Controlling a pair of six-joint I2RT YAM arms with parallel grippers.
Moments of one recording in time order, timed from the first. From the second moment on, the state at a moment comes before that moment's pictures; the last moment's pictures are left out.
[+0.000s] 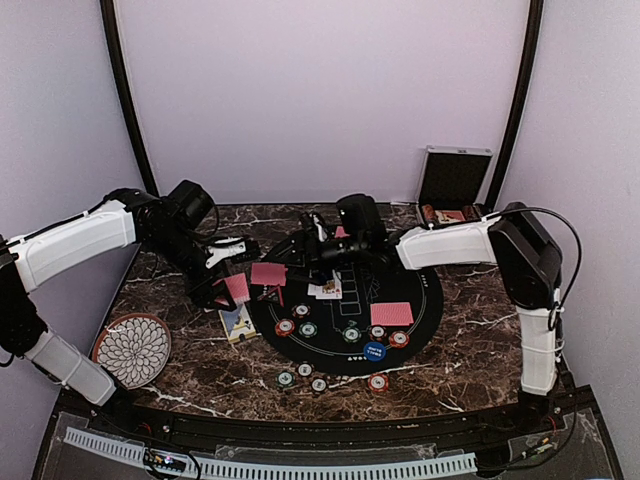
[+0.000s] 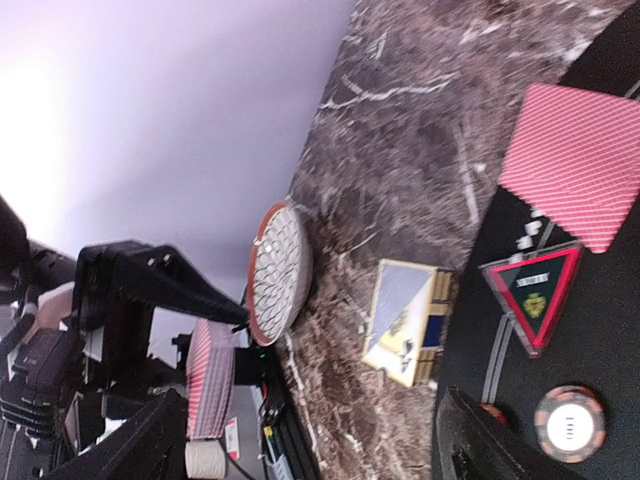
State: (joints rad) left arm -0.53 1.44 1.23 -1.01 0.36 0.65; right arm 0.80 2.06 1.44 0.20 -0.71 0.91
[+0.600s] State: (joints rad) left arm -0.53 1.44 1.23 -1.01 0.36 0.65; right arm 0.91 2.22 1.51 0.45 -0.89 1.20
